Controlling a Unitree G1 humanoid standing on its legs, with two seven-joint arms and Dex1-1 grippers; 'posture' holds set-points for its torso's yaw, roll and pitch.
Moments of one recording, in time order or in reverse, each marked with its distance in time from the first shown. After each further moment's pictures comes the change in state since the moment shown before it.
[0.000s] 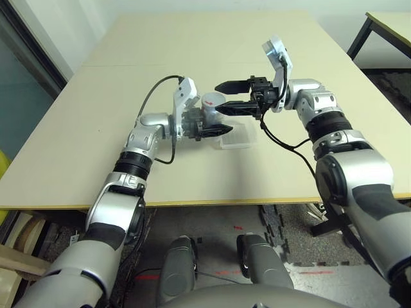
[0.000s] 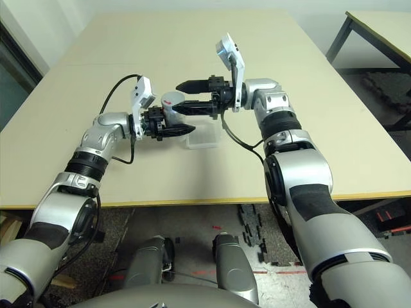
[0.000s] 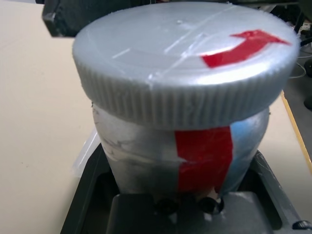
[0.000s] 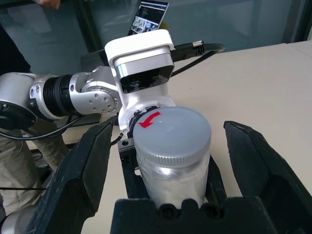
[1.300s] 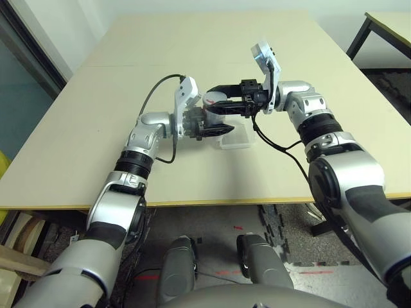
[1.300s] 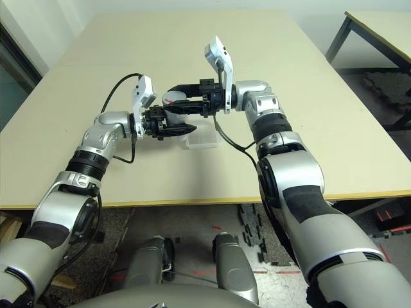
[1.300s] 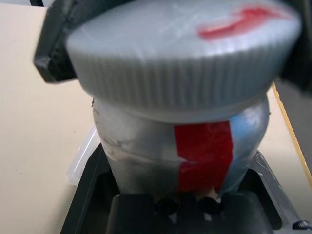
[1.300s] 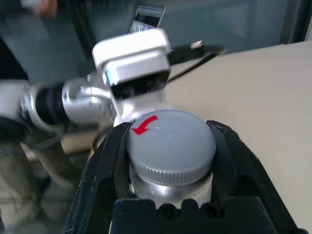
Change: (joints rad) left arm -0.003 -0.005 0.000 -0.007 -0.001 0.011 -0.003; right arm 0.004 0.042 -0.030 0.000 0.051 0.048 -0.055
